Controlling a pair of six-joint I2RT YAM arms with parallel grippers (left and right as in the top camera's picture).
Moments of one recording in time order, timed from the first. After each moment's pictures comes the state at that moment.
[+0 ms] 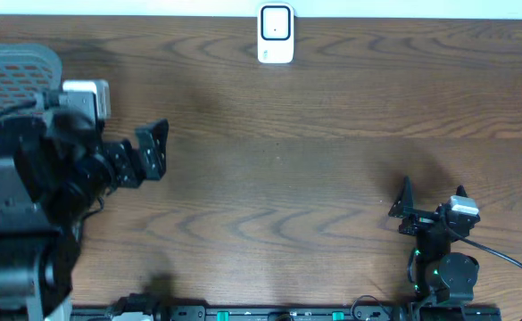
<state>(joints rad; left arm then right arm) 0.02 1.00 1.52 -1.09 0.27 -0.11 -0.01 0.01 0.01 -0.06 0.15 0.12</state>
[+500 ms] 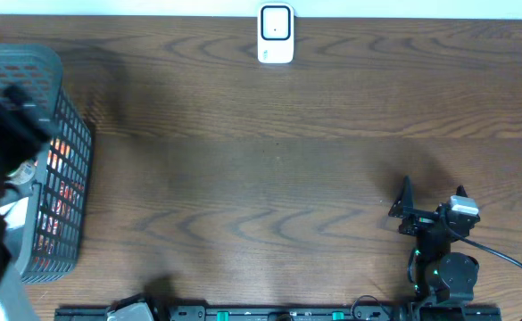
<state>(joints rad) 0.40 1.25 2.03 -1.41 -0.09 -0.33 -0.01 0.01 0.01 -0.06 0.15 0.12</state>
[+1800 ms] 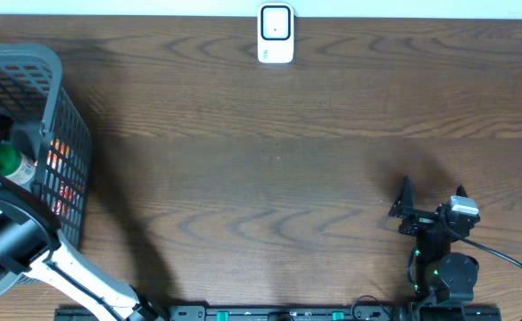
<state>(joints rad) 0.73 2.16 2.04 -1.33 -0.14 -0.59 -0.01 0.01 0.01 -0.06 0.15 0.12</state>
